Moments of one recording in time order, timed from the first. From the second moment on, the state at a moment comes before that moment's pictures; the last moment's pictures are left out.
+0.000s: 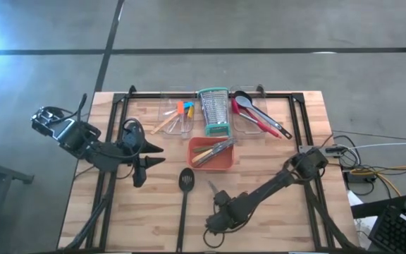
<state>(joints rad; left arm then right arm) -0.53 1.19 1.61 -1.04 -0.58 -0.63 0.55 2.28 1.76 -1.06 0.08 1.54</state>
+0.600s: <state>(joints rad) -0.53 1.20 1.50 -0.99 -0.54 -0.68 0.84 1.92 1.76 -1.11 0.87 1.83</state>
